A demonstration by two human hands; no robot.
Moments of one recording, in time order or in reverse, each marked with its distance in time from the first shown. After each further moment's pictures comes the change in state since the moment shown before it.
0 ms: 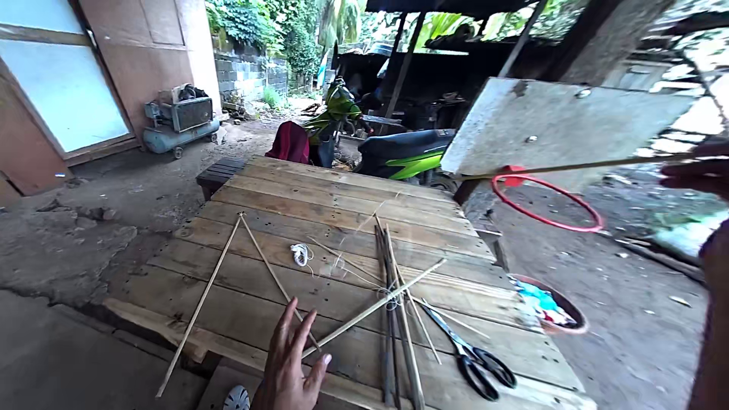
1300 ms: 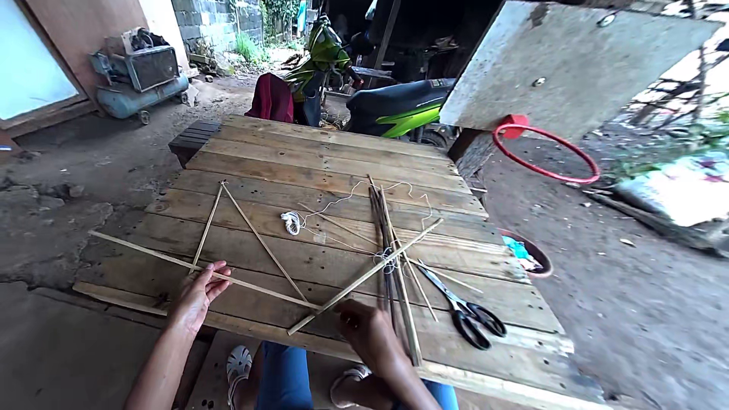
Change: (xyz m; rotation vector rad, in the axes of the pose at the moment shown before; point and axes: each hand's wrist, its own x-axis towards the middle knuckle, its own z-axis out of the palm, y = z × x) left_hand 0.075 -0.093 -0.094 -0.659 0.238 -1.059; right_hand -0.293 -0.072 0.193 -0.250 -0.898 0.689
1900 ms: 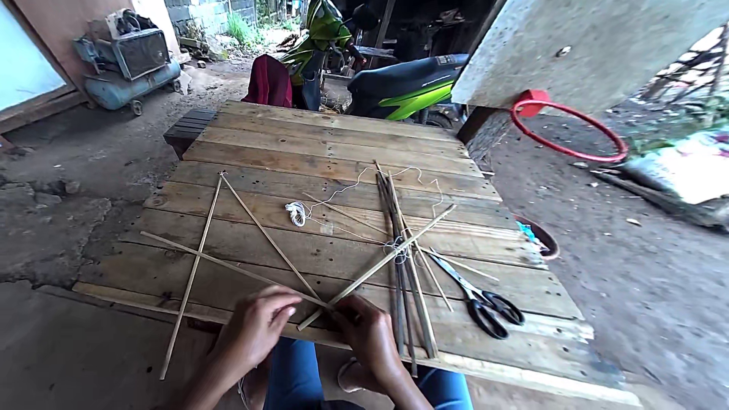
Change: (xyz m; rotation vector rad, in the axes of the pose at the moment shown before) left_hand -0.060 -0.018 0.024 0.977 -0.642 0.748; right_hand -0.003 0.007 0.047 -0.004 0.324 -0.147
